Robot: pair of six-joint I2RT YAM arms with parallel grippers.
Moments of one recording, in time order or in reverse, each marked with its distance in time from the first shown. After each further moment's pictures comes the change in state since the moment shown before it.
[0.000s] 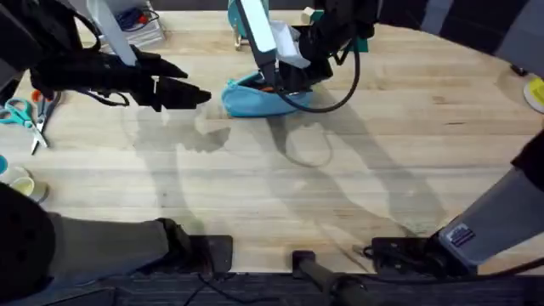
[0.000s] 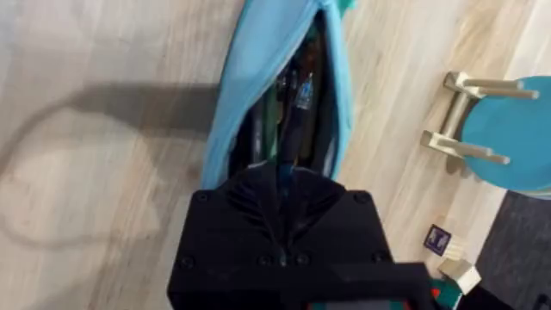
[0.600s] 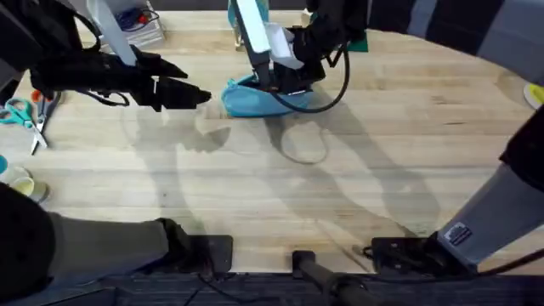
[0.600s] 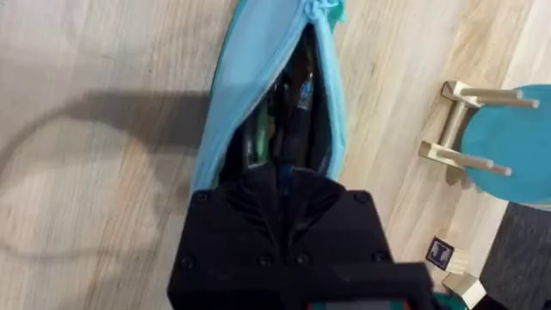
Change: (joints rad) left arm 0.000 0.000 0.000 0.000 0.000 0.000; right arm 0.008 0.036 0.000 0.058 -0.017 0.027
